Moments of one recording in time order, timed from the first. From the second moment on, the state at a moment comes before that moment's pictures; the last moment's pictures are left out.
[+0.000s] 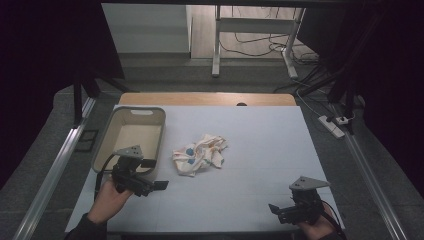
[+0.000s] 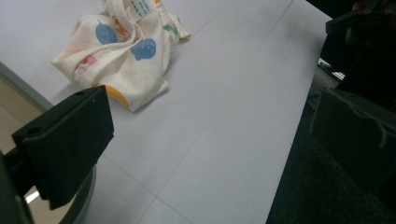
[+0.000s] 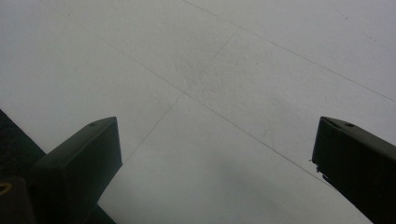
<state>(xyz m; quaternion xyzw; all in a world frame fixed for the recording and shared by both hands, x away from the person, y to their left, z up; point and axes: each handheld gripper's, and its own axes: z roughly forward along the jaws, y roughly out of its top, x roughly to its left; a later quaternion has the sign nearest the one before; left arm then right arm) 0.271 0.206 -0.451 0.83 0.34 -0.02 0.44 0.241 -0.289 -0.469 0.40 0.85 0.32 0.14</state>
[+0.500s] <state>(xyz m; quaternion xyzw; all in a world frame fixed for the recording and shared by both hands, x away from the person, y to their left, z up) 0.255 0.223 -0.454 0.82 0.36 -0.01 0.45 0.241 -0.289 -0.469 0.39 0.85 0.32 0.14</state>
